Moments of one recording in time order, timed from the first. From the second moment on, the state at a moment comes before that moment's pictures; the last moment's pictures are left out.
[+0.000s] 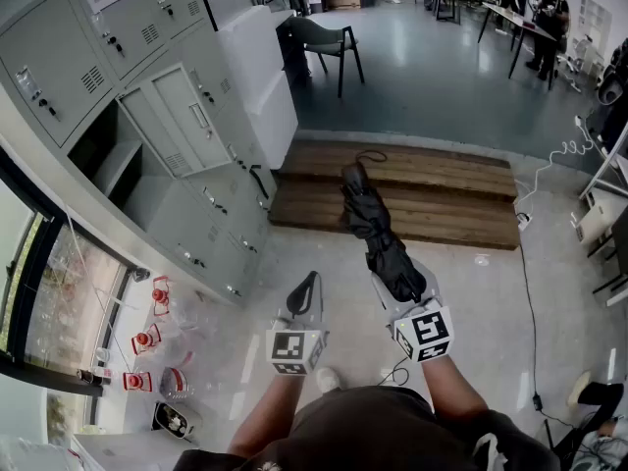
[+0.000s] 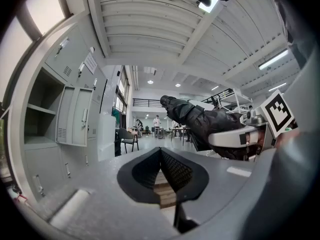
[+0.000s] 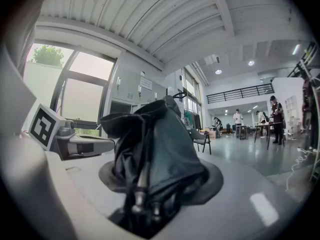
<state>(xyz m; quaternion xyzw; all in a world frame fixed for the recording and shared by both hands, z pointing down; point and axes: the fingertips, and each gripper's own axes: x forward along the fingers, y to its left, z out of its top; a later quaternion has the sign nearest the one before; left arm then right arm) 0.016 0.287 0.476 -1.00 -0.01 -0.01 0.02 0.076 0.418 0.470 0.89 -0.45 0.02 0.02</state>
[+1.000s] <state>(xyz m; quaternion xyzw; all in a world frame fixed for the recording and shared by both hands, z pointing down) 0.005 0.220 0.482 -1.00 0.00 -0.01 0.00 0.059 0.344 0.458 0.88 -0.48 0.00 0.01</state>
